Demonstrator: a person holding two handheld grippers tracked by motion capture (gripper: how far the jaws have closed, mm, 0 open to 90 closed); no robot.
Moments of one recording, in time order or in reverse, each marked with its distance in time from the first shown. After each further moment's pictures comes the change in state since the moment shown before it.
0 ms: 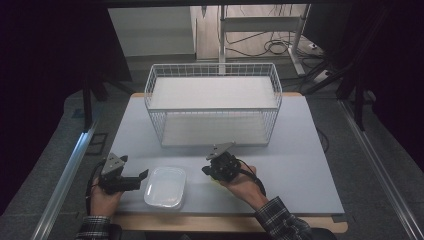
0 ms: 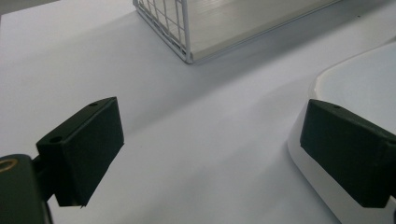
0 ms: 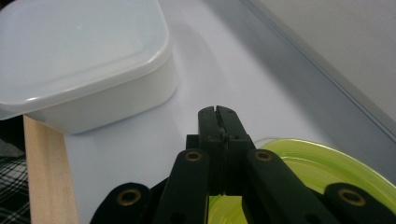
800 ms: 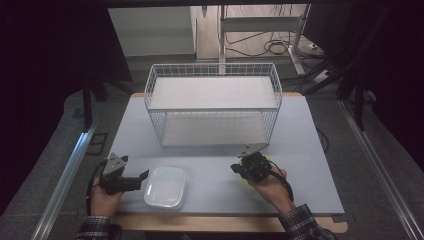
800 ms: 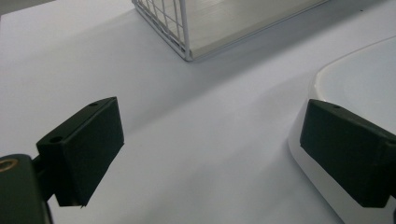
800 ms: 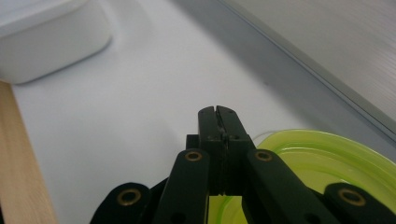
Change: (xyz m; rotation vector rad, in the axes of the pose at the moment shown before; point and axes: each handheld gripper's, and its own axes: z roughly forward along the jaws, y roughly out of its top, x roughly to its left) left arm -0.002 0.000 0.001 0.008 0.005 0.011; right arm -0.034 -0.051 -0.055 0.011 -0.129 0.106
